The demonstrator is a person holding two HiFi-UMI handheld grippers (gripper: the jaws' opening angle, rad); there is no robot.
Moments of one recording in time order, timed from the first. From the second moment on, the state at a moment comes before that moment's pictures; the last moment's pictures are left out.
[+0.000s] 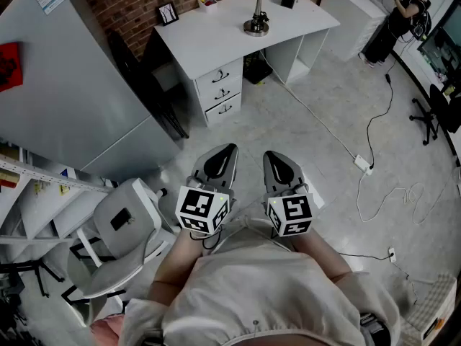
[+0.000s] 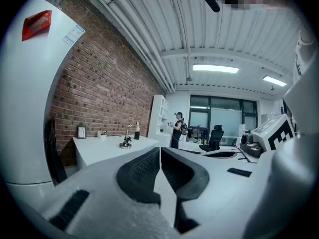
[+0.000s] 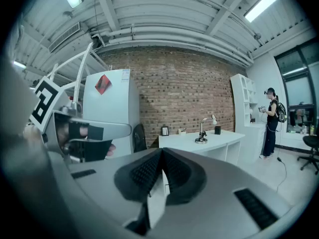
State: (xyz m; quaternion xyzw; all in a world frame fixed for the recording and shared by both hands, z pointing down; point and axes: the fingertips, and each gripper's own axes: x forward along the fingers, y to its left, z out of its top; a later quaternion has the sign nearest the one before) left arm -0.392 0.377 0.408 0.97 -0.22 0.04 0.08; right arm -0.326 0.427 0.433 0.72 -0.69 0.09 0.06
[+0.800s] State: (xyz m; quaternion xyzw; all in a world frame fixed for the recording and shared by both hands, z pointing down) left arm -0.378 0.372 0.437 0.97 -0.21 0.06 0.12; right arm -0.307 0.425 0.466 0.74 -0.66 0.14 0.10
